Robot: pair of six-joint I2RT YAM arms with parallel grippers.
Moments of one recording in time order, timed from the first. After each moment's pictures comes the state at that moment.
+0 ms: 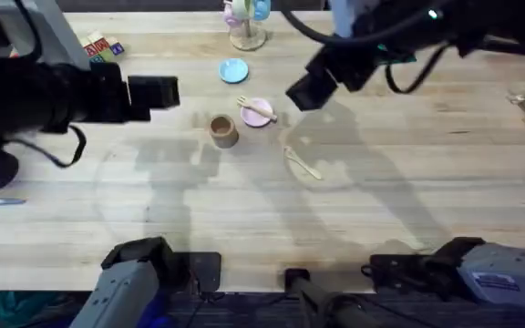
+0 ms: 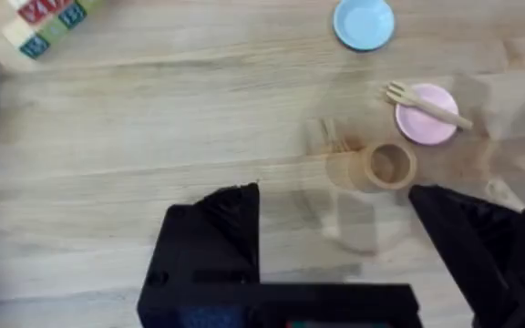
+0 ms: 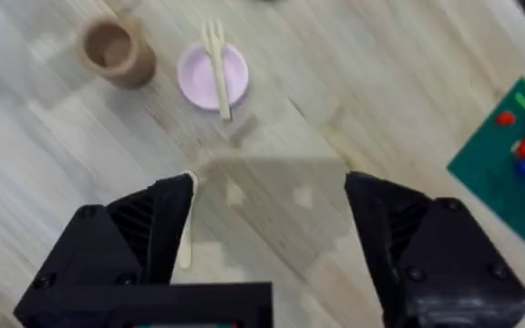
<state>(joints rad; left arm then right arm) 0.21 0.90 1.03 -0.97 0.22 0.16 0.56 1.43 1.37 -0.87 -0.06 -0.31</state>
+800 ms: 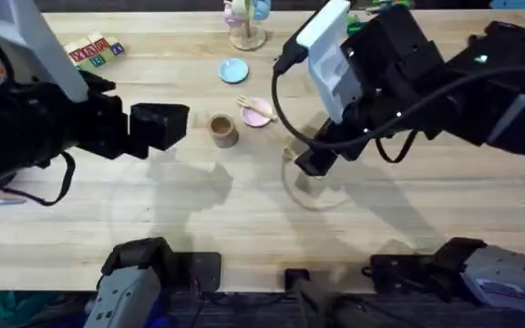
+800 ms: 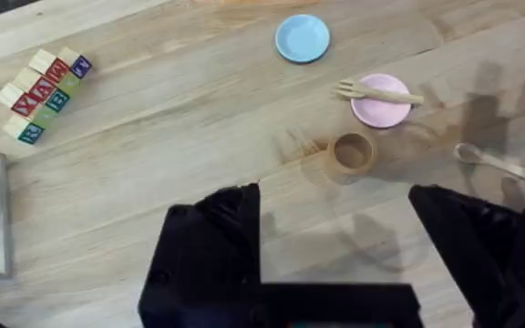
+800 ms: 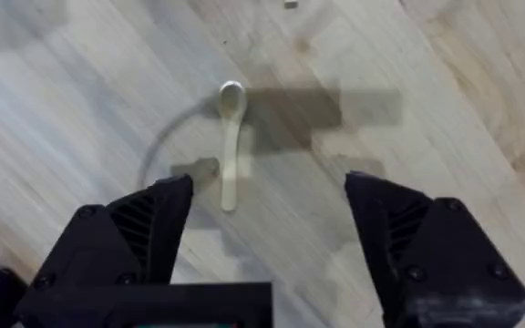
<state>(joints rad) 0.20 0.73 1.04 -1.05 0.34 0.39 0.62 1.34 0.98 -0.78 -0.06 -0.26</state>
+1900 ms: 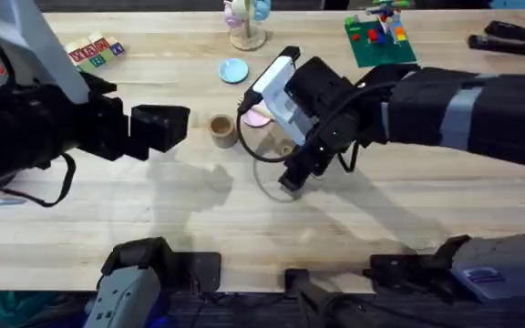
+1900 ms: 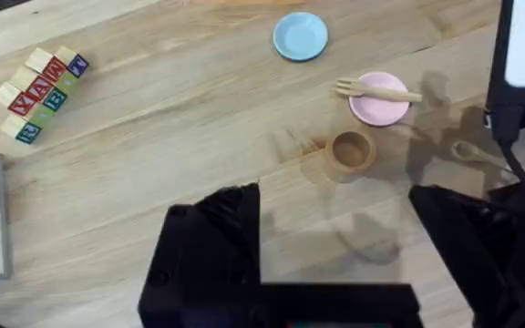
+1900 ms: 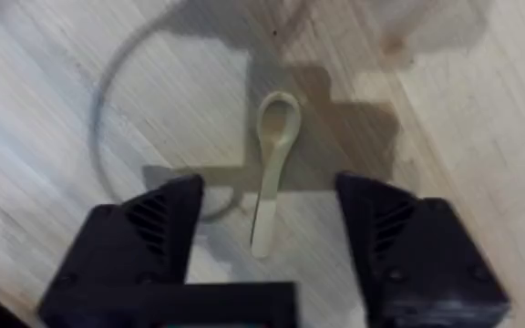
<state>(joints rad) 0.20 0.73 1.04 -1.06 0.34 0.40 0.72 1.64 0.98 -0.70 -0.04 -0.21</state>
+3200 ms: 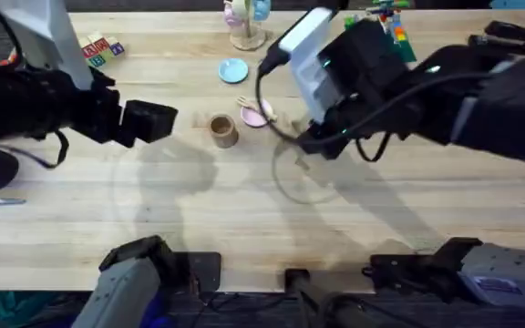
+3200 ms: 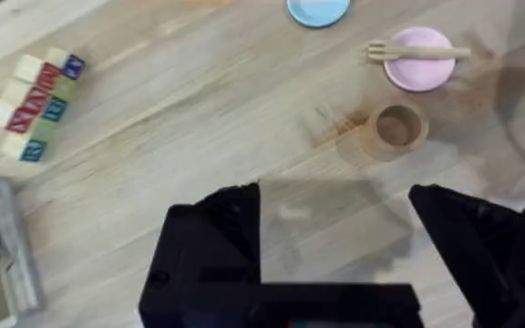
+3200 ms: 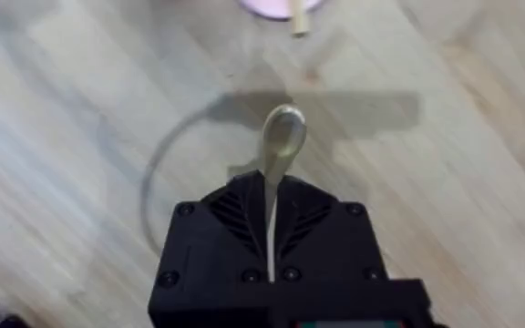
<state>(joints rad) 0.34 0.92 1.04 -1.02 0.42 0.67 0.66 1.42 0.97 -0.67 -0.05 -0.18</state>
